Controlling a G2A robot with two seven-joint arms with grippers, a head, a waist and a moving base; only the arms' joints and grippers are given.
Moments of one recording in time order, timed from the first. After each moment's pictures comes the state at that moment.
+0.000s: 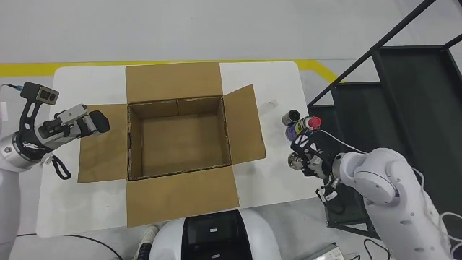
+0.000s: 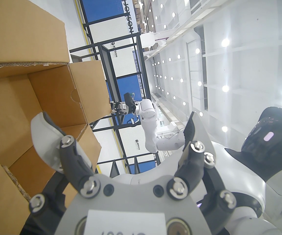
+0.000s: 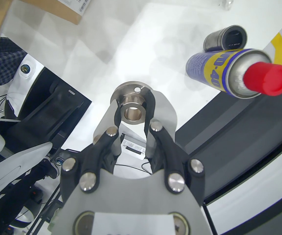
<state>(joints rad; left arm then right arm) 1.35 -0.93 -1.76 -1.61 -0.62 -0.16 -1.27 -1.73 -0.99 1.65 -2.09 -0.88 -0.45 1.15</state>
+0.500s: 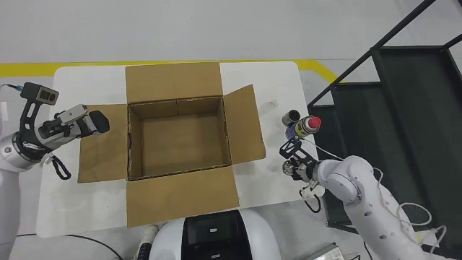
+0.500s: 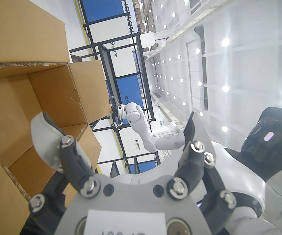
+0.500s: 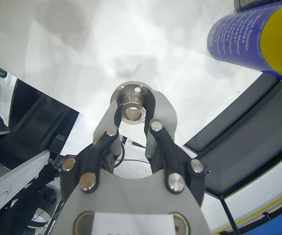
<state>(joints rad) 1.35 -0.93 -1.76 -1.61 -0.62 -0.16 -1.27 -1.65 -1.01 1.44 -1.84 -1.09 -0.32 1.02</state>
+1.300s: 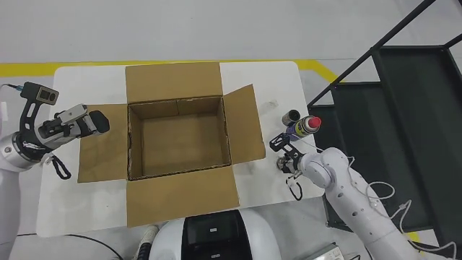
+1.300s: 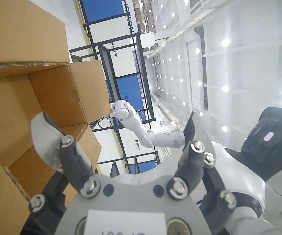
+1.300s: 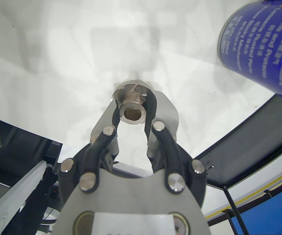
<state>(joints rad) 1.35 -0.93 -1.76 -1.61 -0.62 -0.16 -1.27 -1.43 -1.05 1.23 -1.58 -1.12 -0.21 0.98</state>
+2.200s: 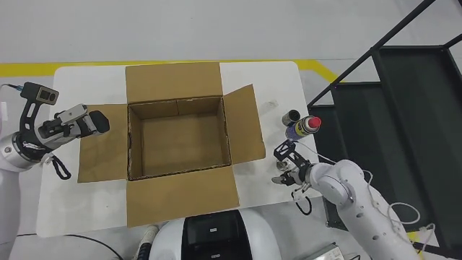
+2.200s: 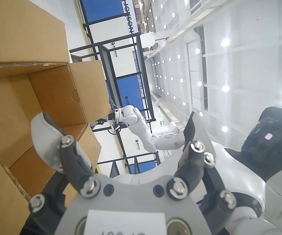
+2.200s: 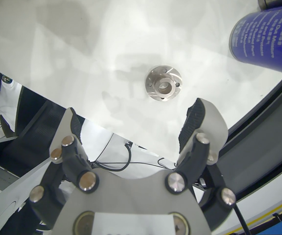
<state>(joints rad) 1.35 -0.93 -1.76 -1.61 -0.62 -0.16 -1.27 -1.63 -1.02 1.38 -1.79 -1.03 -0.26 0.95</state>
